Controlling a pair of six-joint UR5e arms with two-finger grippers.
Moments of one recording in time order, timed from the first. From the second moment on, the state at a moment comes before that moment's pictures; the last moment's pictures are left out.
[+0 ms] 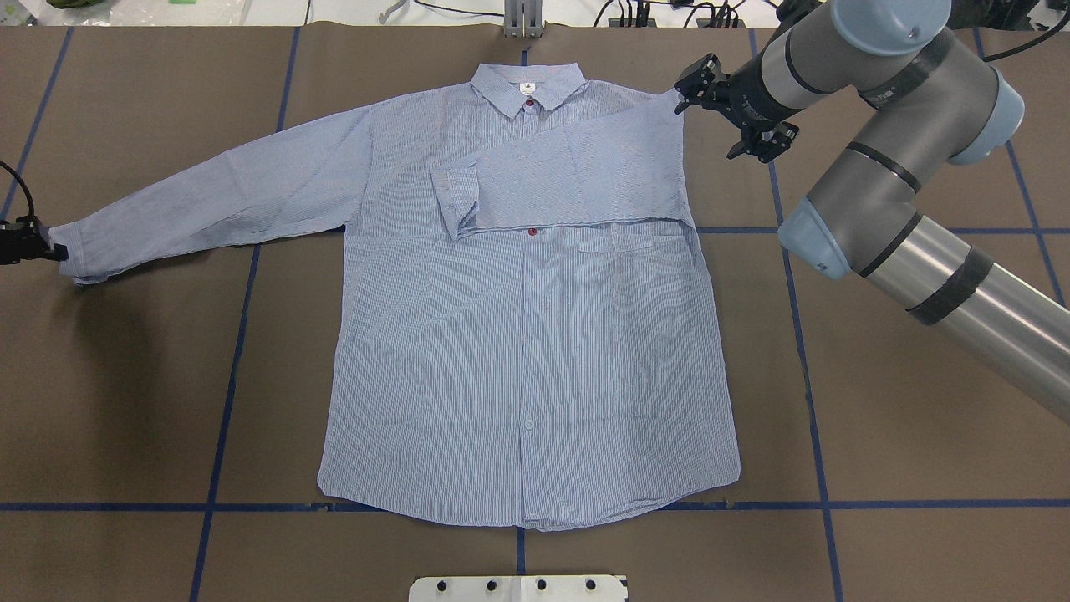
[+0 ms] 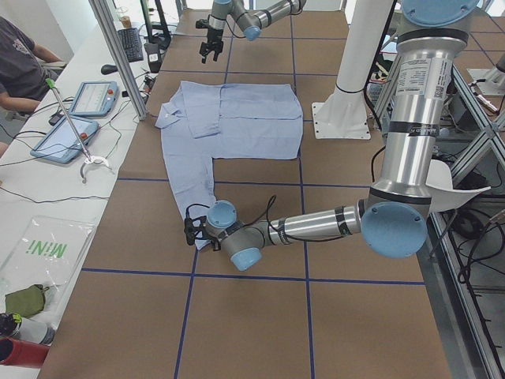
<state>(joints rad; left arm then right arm) -1.14 -1.67 -1.16 -2.75 -2.28 -1.16 0.92 -1.00 1.50 -1.11 2.04 1.63</state>
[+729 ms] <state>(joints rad) -1.14 -1.84 -1.21 -2.64 -2.40 -1.31 0.99 -1.05 1.50 -1.11 2.05 1.61</state>
